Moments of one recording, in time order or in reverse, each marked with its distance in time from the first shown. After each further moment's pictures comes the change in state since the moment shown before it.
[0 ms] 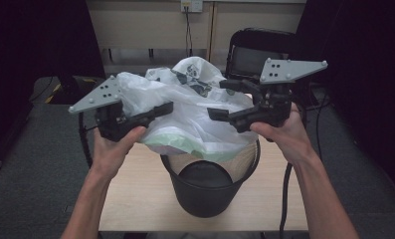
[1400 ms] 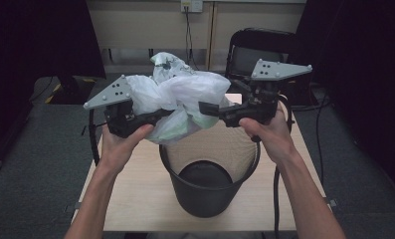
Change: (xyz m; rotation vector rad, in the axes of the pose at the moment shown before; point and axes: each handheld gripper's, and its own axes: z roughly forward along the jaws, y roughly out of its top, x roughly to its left) left arm 0.009 -0.007 0.023 0.059 0.012 0.015; right arm -0.012 -0.014 0.022 -0.099 0.002 0.126
